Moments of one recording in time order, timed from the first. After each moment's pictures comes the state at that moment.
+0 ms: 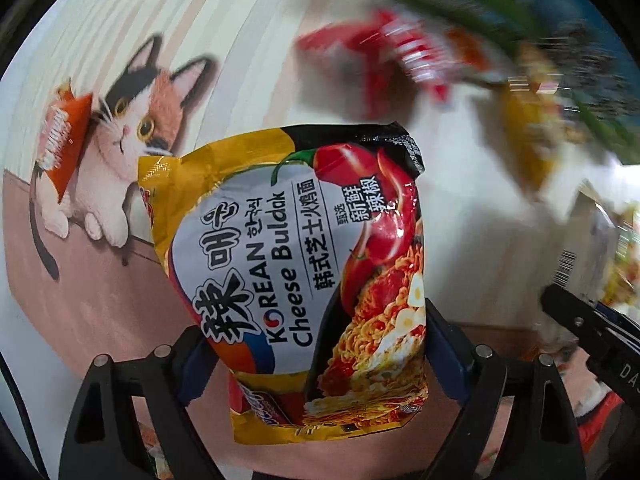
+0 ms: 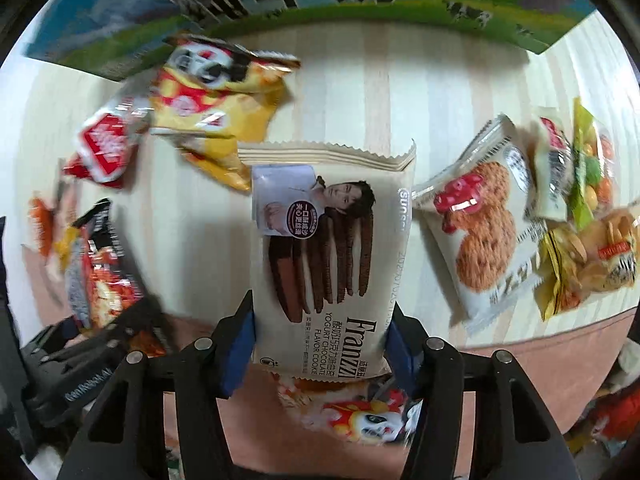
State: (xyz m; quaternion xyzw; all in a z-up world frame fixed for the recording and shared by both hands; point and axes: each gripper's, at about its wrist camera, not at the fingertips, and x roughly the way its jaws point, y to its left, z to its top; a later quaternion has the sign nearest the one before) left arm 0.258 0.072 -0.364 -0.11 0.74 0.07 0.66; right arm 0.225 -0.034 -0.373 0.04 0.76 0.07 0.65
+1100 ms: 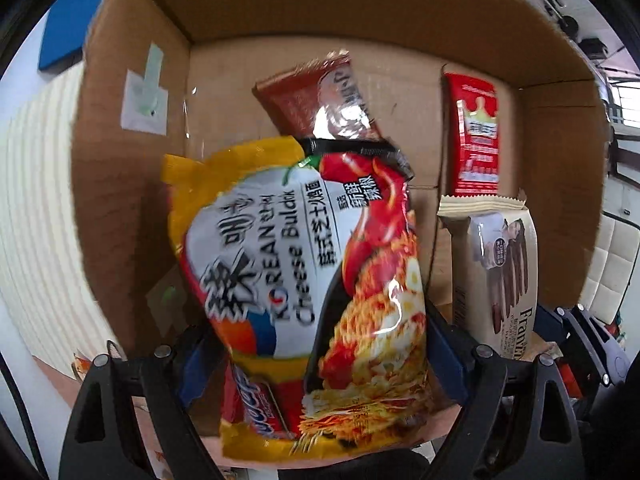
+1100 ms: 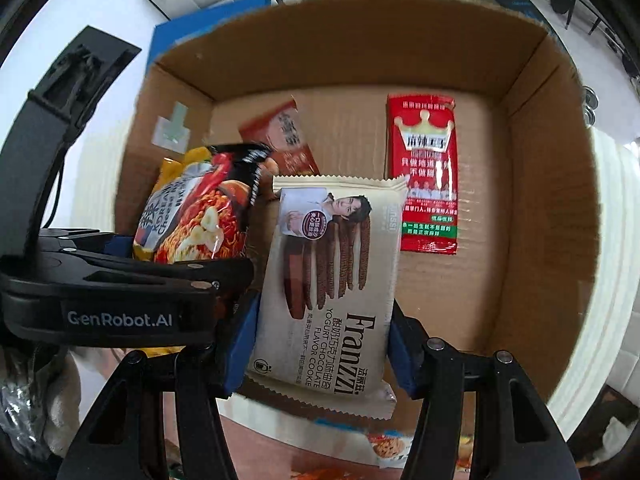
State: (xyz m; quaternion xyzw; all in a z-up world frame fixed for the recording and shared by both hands) left arm 0.531 0.036 -0.340 -0.06 0.80 -0.05 0.59; right arm 0.441 -0.038 -0.290 0.05 0.71 0.13 0.69
